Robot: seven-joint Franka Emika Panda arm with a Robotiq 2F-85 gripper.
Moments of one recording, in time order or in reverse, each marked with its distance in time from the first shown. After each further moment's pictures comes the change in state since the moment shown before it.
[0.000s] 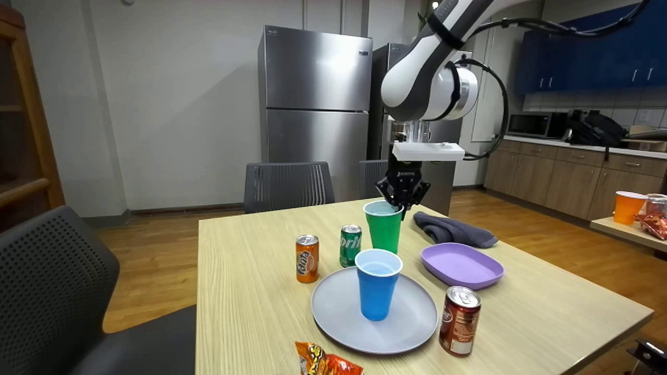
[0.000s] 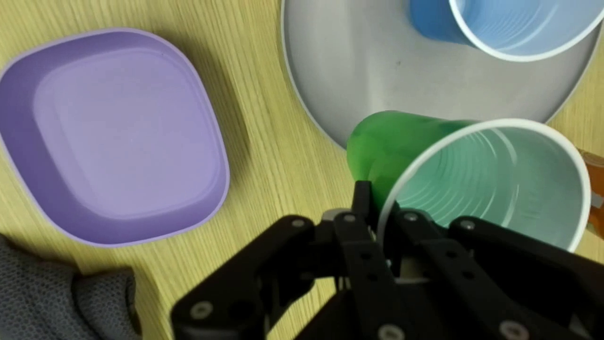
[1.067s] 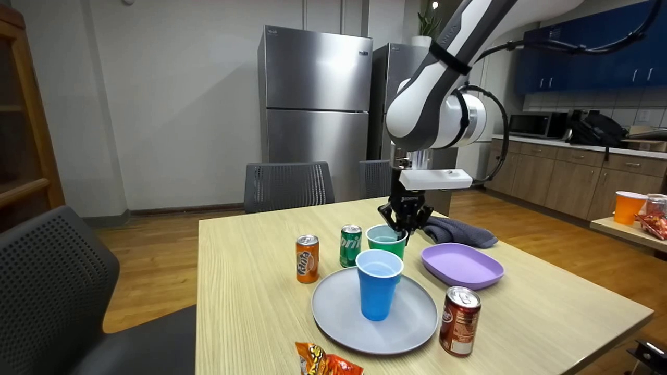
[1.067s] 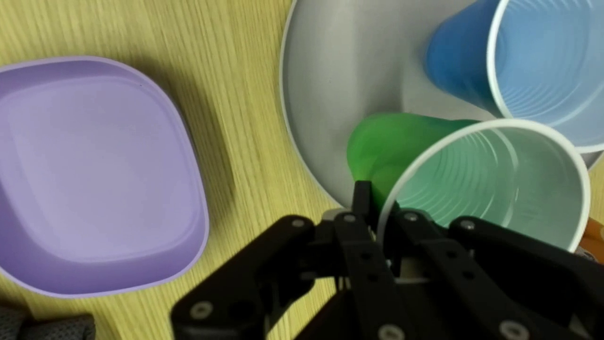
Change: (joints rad) arm 0.003 0.030 0.013 -0.109 0.001 0.135 -0.060
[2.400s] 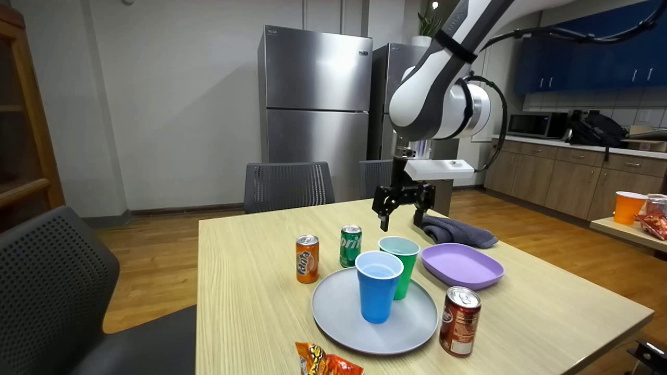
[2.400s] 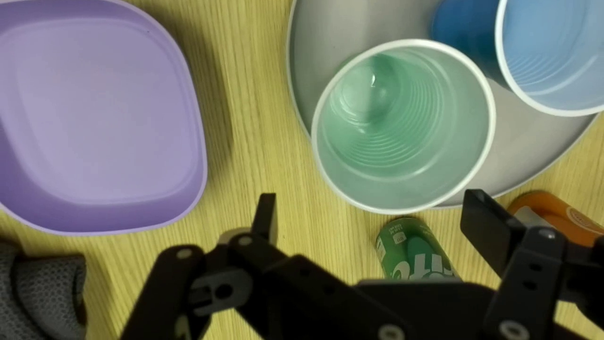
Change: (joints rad) arm -0.007 -0.042 0.000 -0.010 0.004 0.032 -0.104
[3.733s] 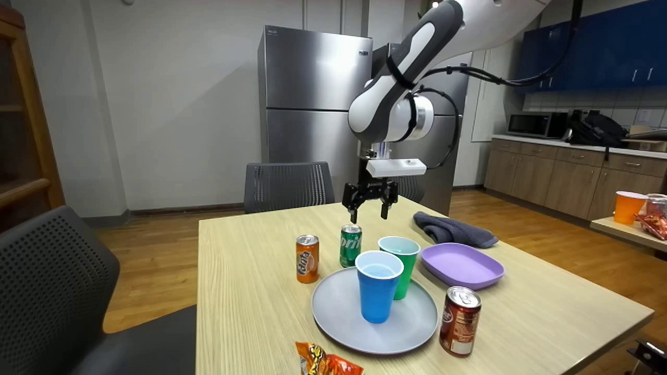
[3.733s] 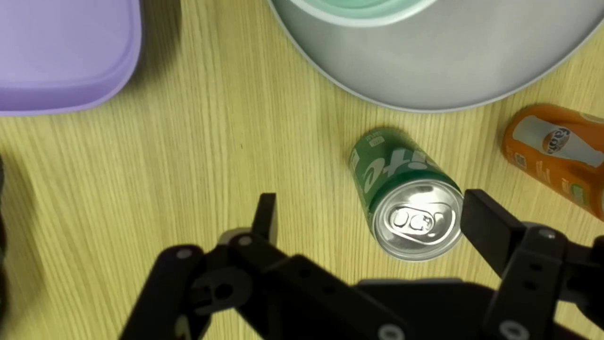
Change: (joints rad) arm 0.033 0.287 -0.002 0.450 -0.015 -0.180 -0.010
